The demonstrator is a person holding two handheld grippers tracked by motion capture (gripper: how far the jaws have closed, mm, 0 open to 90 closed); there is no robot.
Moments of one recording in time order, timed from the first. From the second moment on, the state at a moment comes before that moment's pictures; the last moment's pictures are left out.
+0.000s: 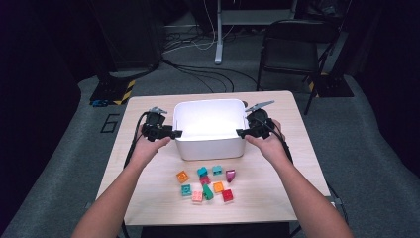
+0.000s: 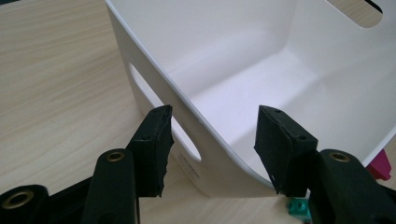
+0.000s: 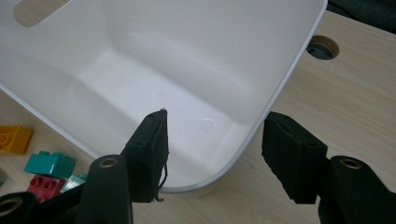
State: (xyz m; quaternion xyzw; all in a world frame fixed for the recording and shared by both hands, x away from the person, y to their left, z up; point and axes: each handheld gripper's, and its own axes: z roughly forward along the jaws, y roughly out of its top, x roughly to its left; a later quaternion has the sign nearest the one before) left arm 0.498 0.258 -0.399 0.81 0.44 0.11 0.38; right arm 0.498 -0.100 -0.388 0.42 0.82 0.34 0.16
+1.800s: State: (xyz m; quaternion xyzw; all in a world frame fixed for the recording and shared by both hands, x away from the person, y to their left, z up) left arm 0.459 0.290 -0.390 0.79 0.44 0.11 0.41; right arm 0.473 -0.094 -0.376 0.39 0.84 0.36 0.16
